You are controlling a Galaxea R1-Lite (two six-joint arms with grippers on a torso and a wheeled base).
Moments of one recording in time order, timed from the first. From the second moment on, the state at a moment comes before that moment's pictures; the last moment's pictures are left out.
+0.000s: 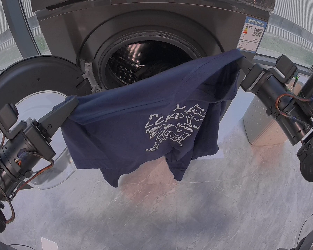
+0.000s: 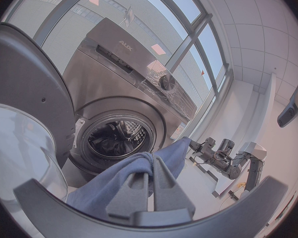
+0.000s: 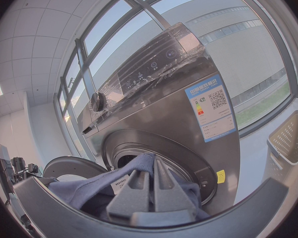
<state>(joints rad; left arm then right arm) -0.46 1.30 -0.35 -1.28 -0.21 -0.37 0.57 1.62 -0.81 -1.27 -0.07 0.20</state>
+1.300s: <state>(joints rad) -0.51 1.45 -0.51 -1.28 -0.23 -0.37 0.67 1.69 -0.69 -1.27 -0.04 0.22</state>
